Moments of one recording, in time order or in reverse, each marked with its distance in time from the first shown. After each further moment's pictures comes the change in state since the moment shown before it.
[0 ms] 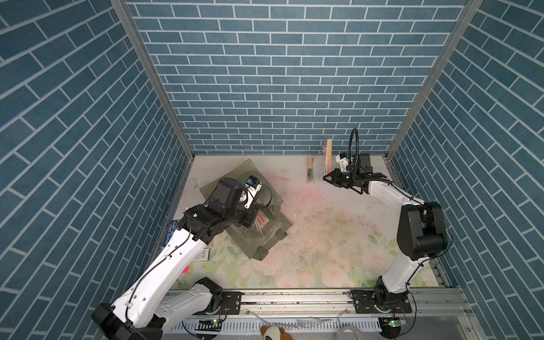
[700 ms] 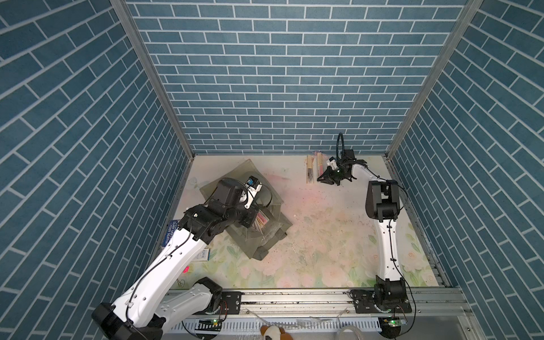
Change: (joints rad) left arm 0.000 0.000 -0.005 0.001 0.000 0.000; right arm -0.044 0.665 0.693 -0.397 -0.179 -0.071
